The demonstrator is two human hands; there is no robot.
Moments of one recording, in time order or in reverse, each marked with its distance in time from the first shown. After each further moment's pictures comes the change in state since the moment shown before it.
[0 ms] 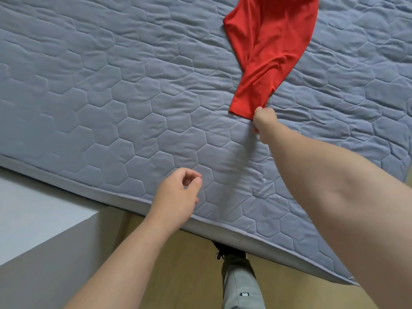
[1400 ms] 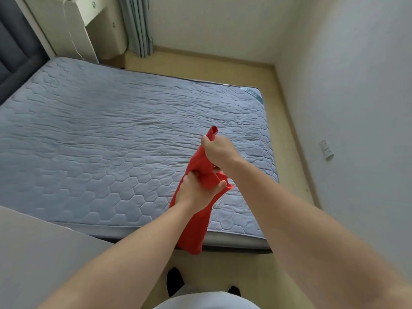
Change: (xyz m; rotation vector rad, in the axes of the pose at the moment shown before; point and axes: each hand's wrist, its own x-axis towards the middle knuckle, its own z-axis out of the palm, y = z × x) left_hand -0.329 0.091 -0.089 0.282 0.015 0.603; right_hand -0.645 -0.098 -0.174 -0.038 0.137 -0.432
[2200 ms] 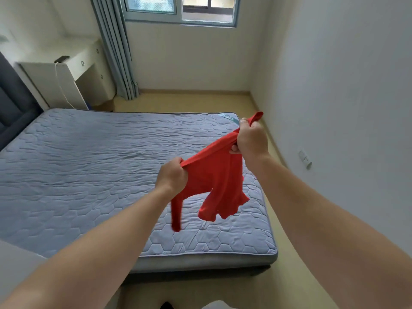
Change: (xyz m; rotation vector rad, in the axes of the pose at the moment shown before) left_hand -0.013 0.112 -0.011 0.138 0.189 0.245; right_hand -0.049 0.060 -0.183 0.548 0.505 -0.170
